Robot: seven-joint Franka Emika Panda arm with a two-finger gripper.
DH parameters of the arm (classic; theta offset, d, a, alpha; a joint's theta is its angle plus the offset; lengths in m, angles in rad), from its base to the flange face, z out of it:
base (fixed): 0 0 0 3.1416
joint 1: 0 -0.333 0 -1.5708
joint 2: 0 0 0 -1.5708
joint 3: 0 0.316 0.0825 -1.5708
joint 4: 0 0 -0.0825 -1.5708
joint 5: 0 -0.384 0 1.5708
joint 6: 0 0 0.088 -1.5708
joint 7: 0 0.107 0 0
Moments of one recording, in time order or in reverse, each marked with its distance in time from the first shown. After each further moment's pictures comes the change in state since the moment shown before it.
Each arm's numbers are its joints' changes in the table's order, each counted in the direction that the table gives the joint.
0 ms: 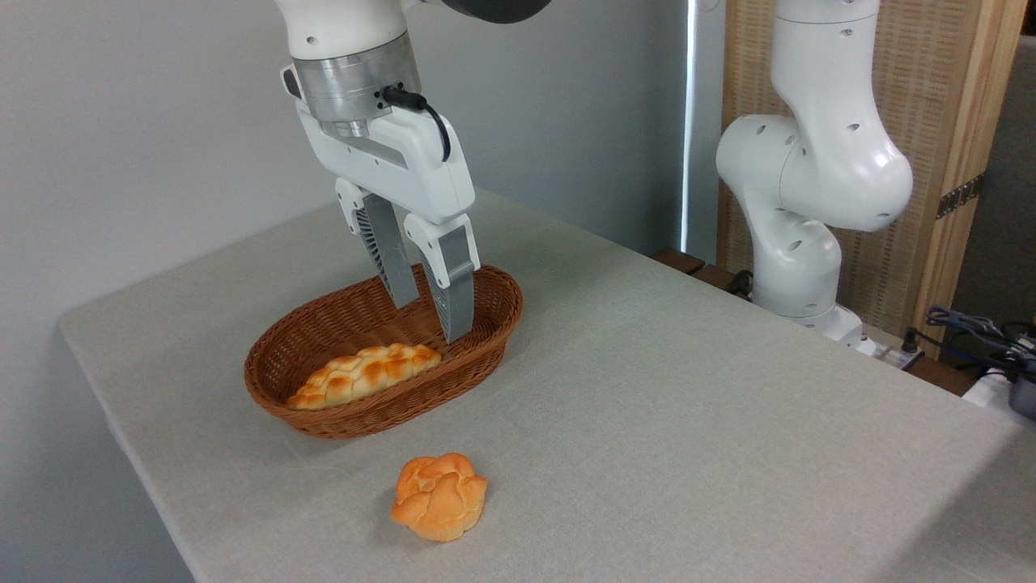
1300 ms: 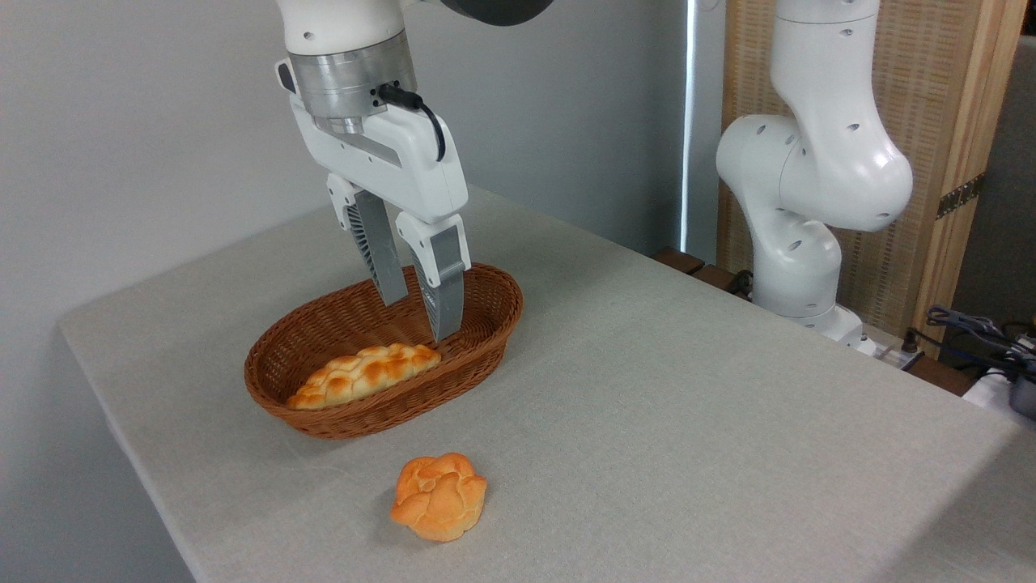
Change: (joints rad) arm 0.000 0.000 0.000 -0.001 0.023 -0.025 0.000
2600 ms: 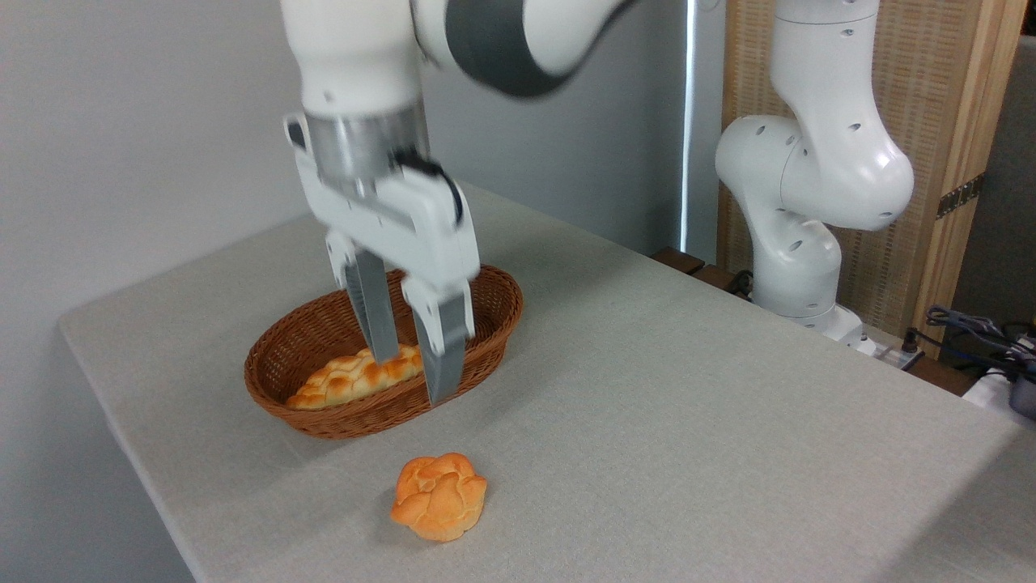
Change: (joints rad) arm -0.037 -0.007 0.014 0.155 0.001 -0.260 0.000
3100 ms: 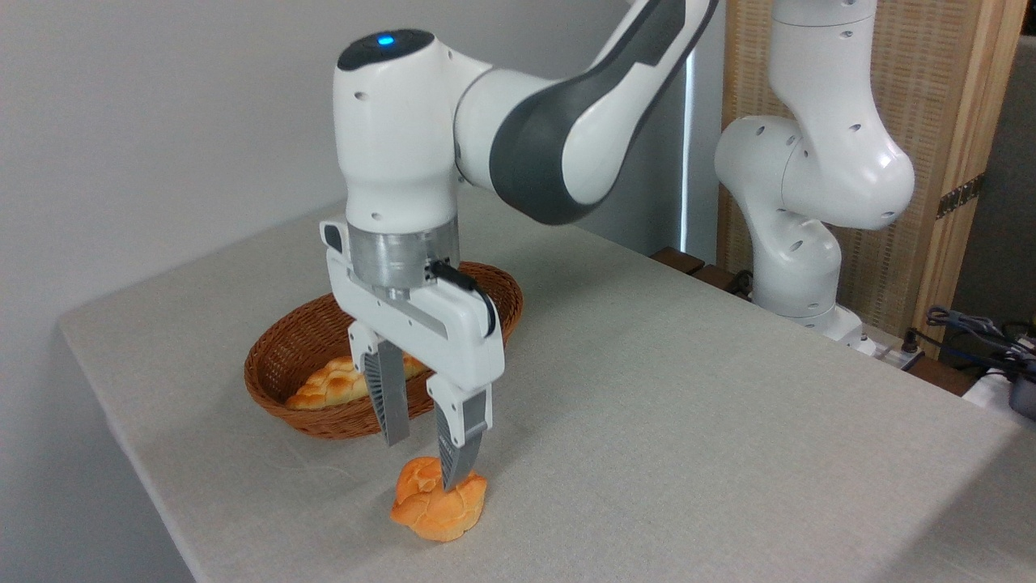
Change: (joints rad) arm -0.026 -0.030 0.003 0.175 -0.001 -0.271 0.002
